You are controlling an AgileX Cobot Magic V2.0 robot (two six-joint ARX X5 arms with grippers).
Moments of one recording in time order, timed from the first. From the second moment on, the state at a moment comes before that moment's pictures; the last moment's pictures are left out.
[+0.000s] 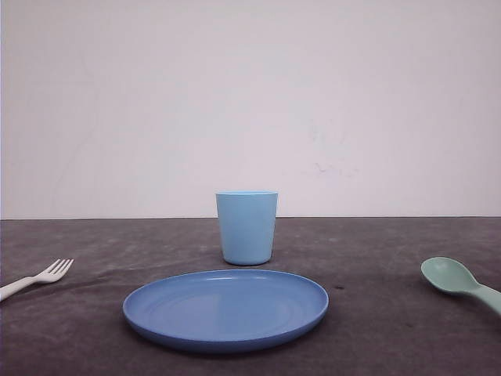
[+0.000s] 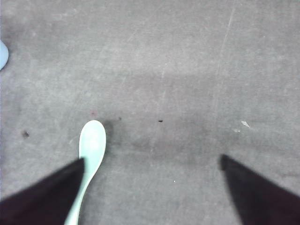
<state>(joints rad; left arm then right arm) -0.06 0.76 0.75 -0.66 0.14 -0.08 0.08 0.84 0.73 -0.70 -0.11 0.08</state>
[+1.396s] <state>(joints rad) -0.29 1.46 0.76 -0.44 0.00 -0.15 0.08 0.84 0.73 -0.70 -0.11 0.08</state>
